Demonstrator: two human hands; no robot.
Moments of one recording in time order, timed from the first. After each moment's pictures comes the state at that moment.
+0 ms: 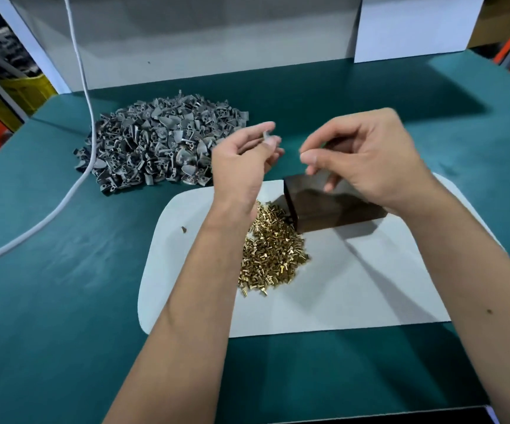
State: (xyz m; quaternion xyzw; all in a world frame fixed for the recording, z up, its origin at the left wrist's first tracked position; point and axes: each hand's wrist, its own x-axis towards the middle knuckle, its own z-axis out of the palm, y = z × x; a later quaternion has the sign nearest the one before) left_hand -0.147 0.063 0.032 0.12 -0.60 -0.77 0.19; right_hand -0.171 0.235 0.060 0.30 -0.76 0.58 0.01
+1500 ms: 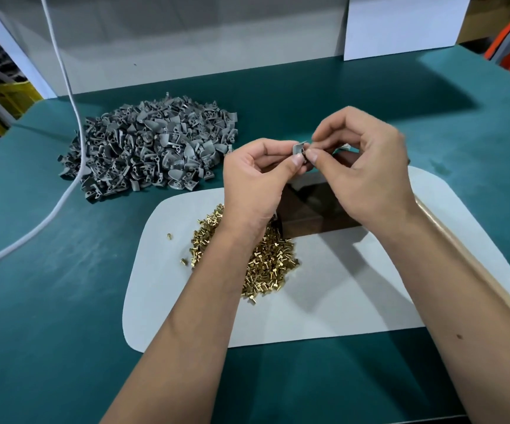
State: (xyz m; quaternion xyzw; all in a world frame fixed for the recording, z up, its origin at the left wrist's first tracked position) left_hand -0.139 0.090 0.019 -0.01 -0.63 -0.76 0.17; right_hand -0.165 0.237 0.039 0.23 -0.79 0.53 0.22
